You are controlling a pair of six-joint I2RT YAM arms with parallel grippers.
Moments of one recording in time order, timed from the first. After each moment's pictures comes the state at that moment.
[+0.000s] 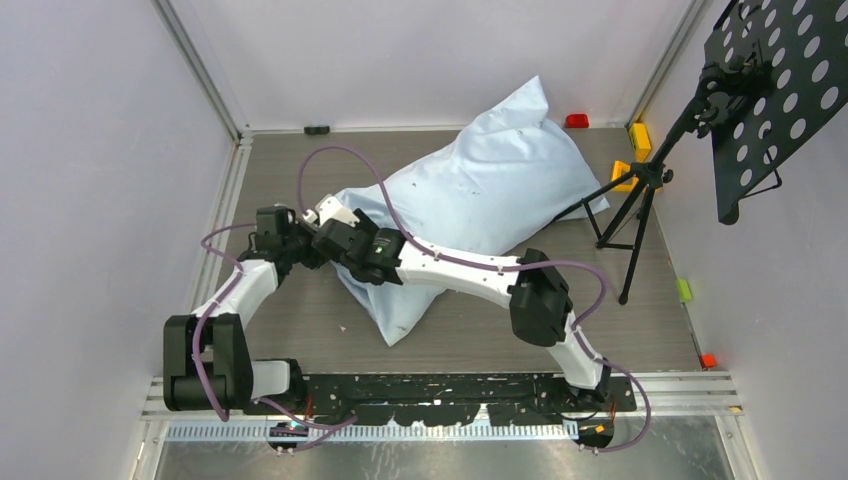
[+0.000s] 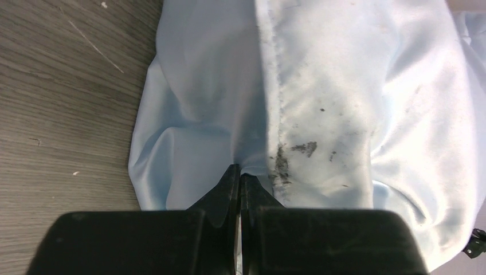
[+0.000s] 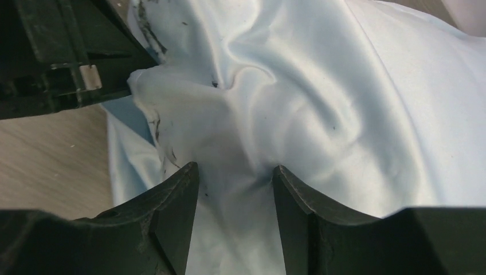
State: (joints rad) left arm 0.02 1.28 0.64 -0.15 0.36 -0.95; right arm 1.19 2.11 1.93 -0.66 0.65 0.15
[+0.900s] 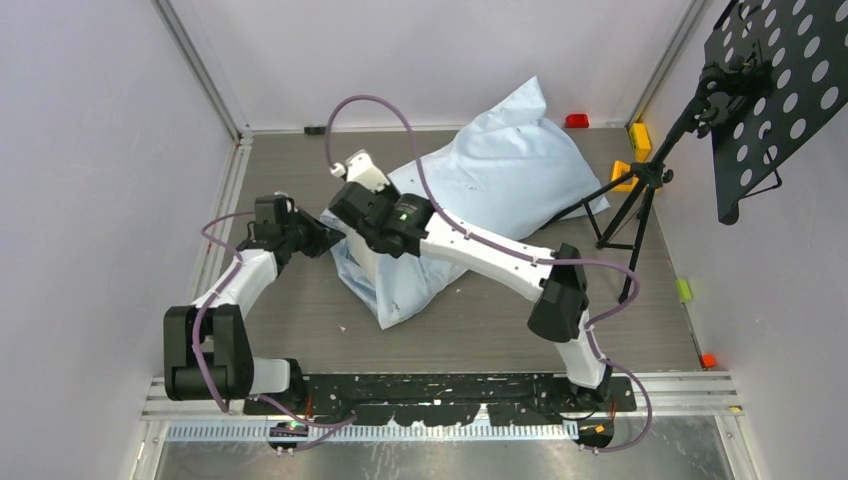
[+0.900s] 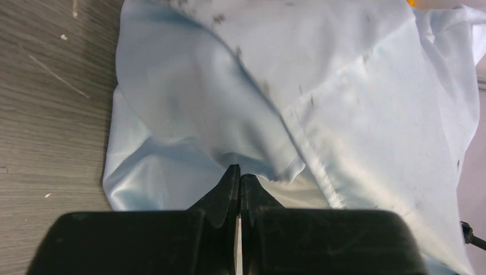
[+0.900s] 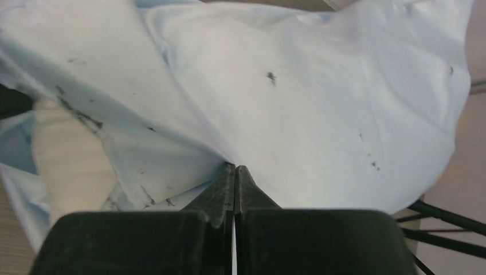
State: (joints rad) left arm 0.02 1.32 0.72 -0.15 0.39 -0.94; right arm 1.12 2.07 2.12 -0.87 0.87 0.18
